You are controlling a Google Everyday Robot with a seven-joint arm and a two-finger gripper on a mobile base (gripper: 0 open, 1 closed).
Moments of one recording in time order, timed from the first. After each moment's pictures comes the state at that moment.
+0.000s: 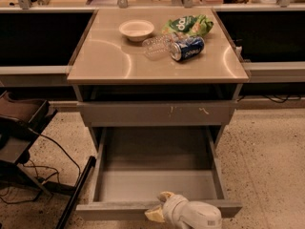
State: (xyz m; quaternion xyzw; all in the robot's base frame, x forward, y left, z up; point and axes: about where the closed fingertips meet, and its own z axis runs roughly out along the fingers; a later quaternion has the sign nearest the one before) arm 0.433 -0.033 0.428 -0.32 0.86 0.11 0.38
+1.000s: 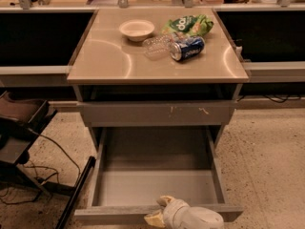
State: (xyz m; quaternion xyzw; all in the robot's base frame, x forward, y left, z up) arm 0.417 -0.035 0.426 -0.32 0.86 0.12 0.38
